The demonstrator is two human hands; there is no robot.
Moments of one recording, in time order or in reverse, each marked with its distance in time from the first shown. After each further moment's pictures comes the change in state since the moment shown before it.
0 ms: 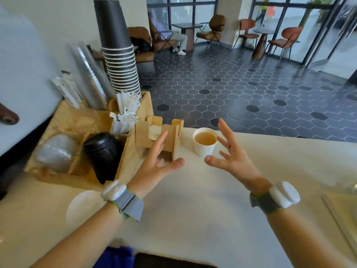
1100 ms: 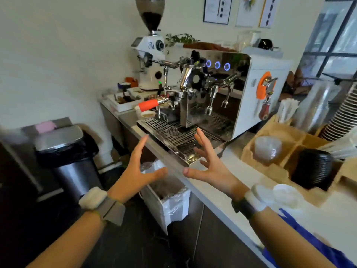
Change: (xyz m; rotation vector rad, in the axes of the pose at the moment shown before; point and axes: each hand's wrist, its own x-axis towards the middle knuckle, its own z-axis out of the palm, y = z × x) left_hand -0.489 0.015 -0.381 0.380 0.776 0.027; right_hand -0.124 -0.209 0.534 0.103 -0.809 -0.364
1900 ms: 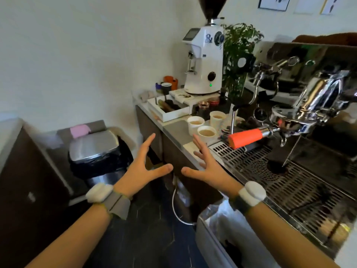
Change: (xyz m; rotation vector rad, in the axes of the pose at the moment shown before) left_hand 0.159 -0.169 -0.245 0.006 0.080 -0.097; right_hand 0.319 0.061 0.182 0.077 -0.130 0.040
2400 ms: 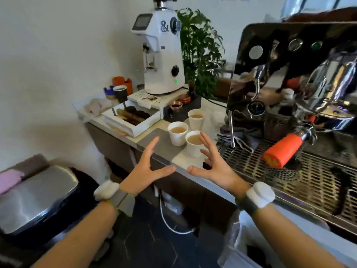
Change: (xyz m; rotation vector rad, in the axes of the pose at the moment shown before) left_hand 0.190 -0.094 -0.030 -0.123 -0.461 -0.011; right_hand 0.104 0.044 0.003 -0.027 0.446 0.158
